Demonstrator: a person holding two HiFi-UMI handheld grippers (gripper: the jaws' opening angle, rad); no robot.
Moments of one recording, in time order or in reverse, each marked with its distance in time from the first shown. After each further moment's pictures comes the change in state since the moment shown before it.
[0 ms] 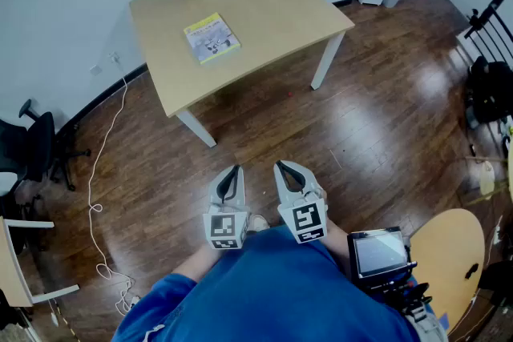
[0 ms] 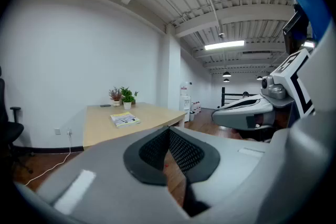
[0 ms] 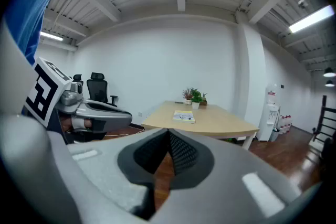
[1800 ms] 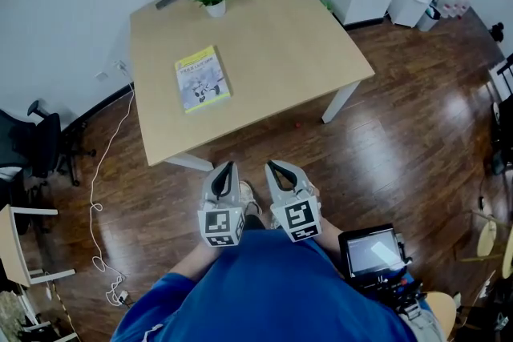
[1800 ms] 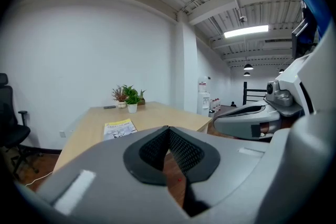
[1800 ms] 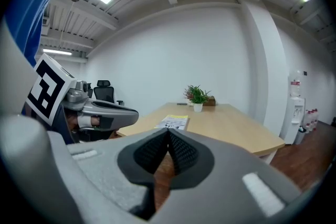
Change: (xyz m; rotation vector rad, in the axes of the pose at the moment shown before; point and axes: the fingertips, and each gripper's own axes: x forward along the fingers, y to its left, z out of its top) left arm 0.268 0.018 0.072 -0.019 0.066 0.190; right arm 0.181 -0.214 0.028 0.044 0.001 0.216
